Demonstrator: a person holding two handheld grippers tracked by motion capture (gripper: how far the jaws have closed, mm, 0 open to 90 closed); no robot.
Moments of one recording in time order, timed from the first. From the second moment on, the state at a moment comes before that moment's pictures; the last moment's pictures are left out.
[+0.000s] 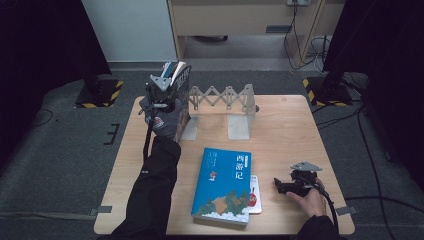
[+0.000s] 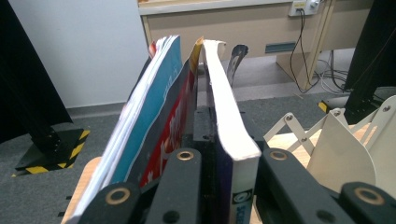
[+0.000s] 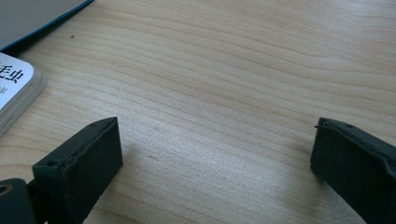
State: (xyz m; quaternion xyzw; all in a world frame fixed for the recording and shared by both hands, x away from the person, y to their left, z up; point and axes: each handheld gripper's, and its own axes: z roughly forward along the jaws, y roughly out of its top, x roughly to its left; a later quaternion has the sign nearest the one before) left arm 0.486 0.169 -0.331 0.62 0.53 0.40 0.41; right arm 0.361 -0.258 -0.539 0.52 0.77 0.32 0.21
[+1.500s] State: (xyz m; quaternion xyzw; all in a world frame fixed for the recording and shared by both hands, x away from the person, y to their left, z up) left arm 0.463 0.175 -0.338 0.66 0.48 0.45 0.36; right arm 0.361 -0.258 -0.539 0.52 0.77 0.32 0.21
